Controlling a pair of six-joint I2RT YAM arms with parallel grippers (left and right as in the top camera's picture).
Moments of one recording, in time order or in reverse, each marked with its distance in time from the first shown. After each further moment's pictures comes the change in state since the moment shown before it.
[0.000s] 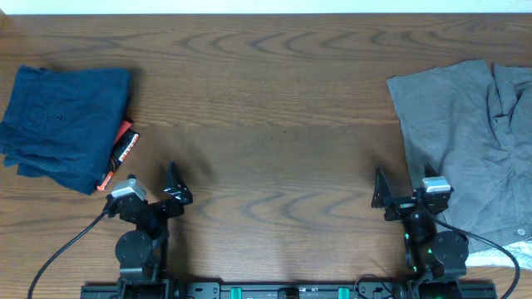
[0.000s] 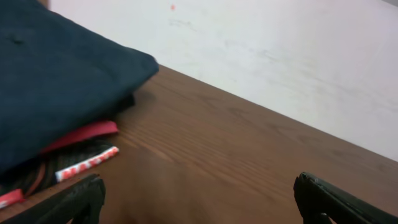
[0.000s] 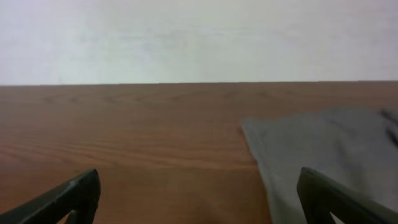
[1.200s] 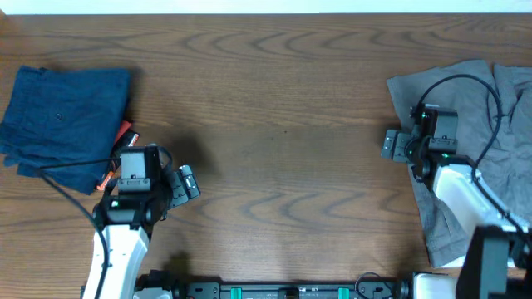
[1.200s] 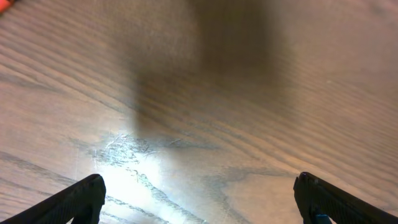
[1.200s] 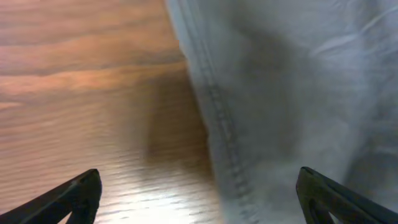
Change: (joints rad) left arm 0.000 1.013 0.624 -0.657 0.099 0.002; right arm -0.155 1.515 0.709 -0.106 0.106 -0.006
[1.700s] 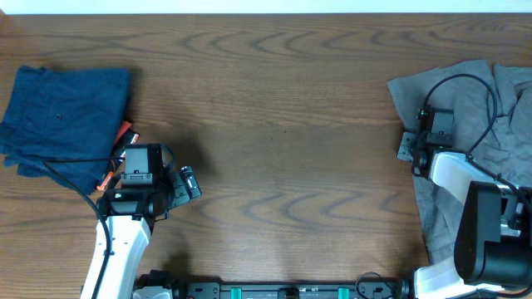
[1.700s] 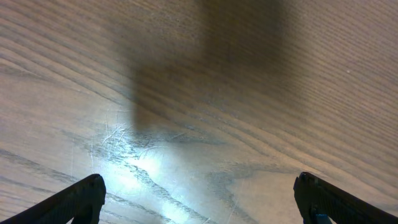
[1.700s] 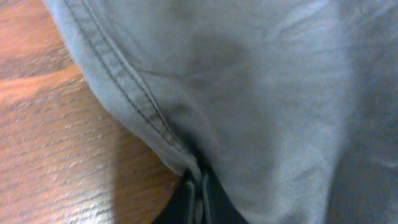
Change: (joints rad) left arm 0.000 0.052 0.000 0.002 0.003 0.000; right arm -0.041 0.189 0.032 0.094 0.138 0.050
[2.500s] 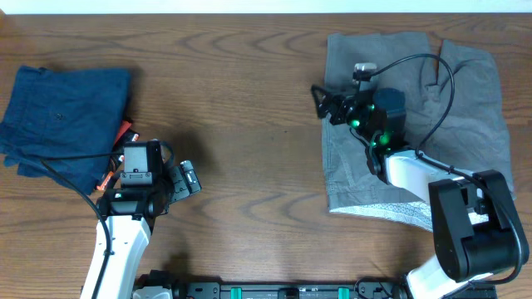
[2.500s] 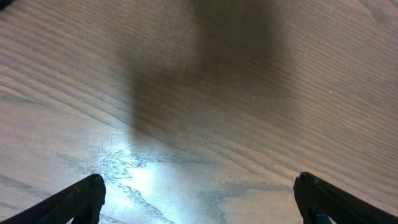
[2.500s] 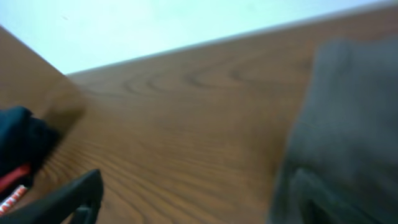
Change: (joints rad) left arm 0.000 0.000 0.000 0.064 0.000 0.000; right arm 0.330 0.049 0.008 0.724 -0.541 0.274
